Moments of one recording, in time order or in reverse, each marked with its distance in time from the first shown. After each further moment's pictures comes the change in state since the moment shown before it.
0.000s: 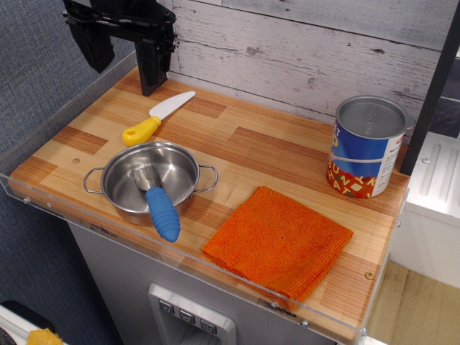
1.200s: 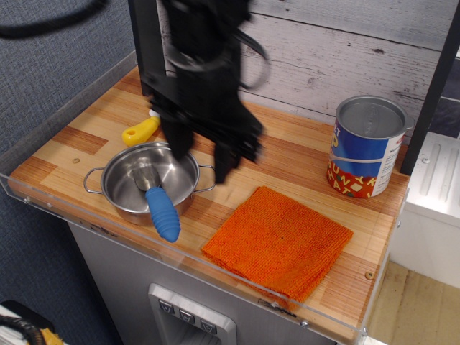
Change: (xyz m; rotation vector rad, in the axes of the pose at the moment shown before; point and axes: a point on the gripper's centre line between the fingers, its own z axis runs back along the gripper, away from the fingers) arm -0.054 -0.108 -0.021 -0.046 0.046 -0.242
